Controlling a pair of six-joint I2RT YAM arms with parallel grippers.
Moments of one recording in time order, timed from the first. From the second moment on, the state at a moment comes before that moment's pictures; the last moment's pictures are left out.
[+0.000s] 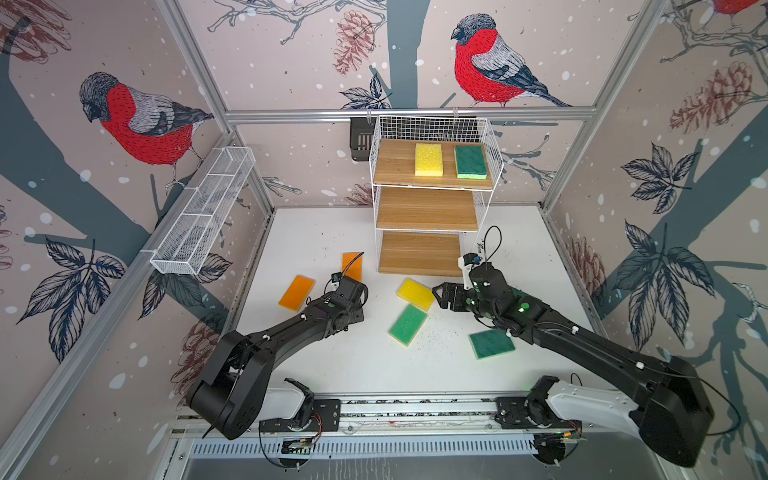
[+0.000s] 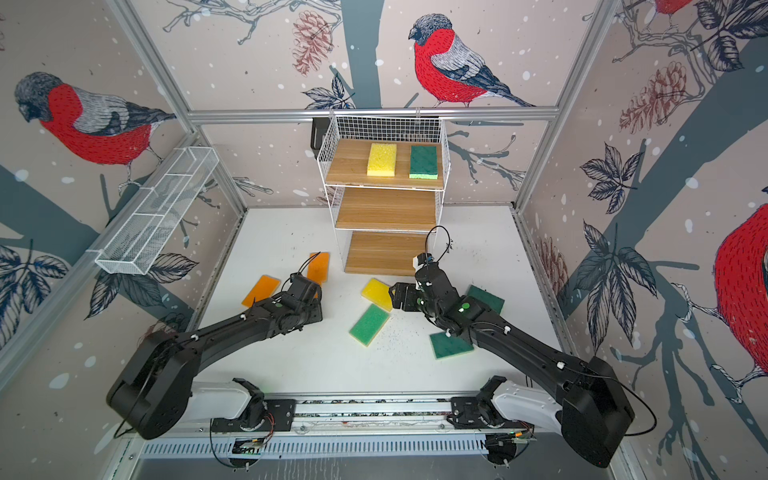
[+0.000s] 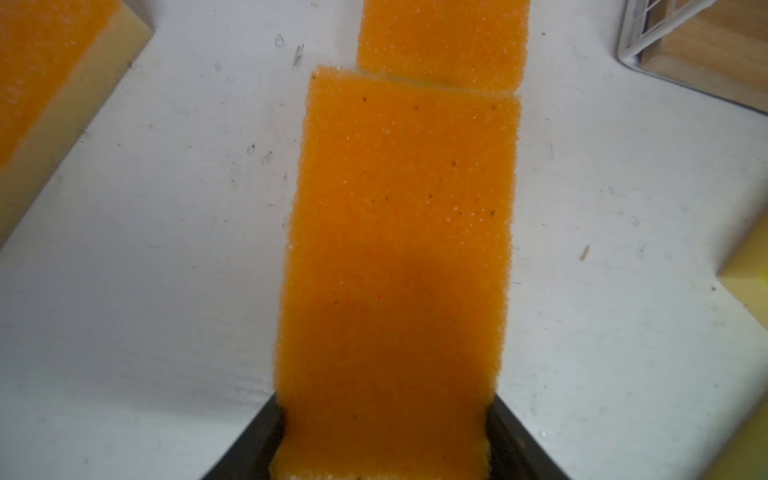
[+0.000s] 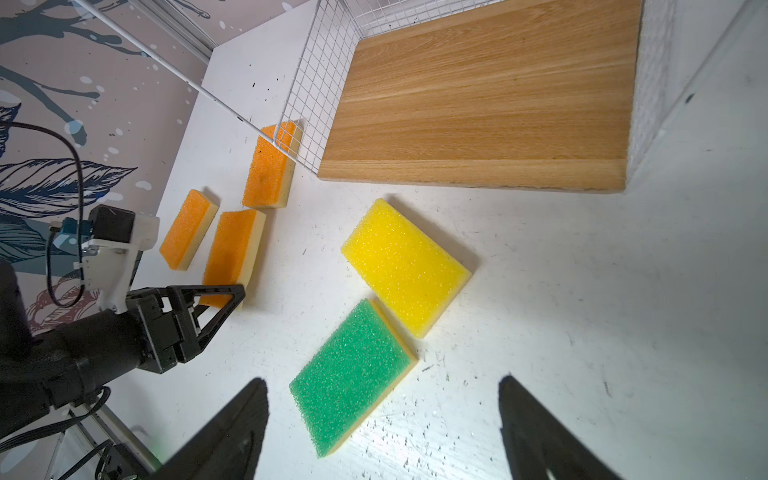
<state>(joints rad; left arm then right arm) -0.51 1.32 0.62 -0.40 -0.24 -0.66 0.76 1.14 0.74 -0.27 0.00 0.62</state>
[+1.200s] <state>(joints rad) -0.55 1.02 1.16 -0.93 -0.25 -0.51 0.80 1.08 0.76 -0.28 -0.02 0.63</state>
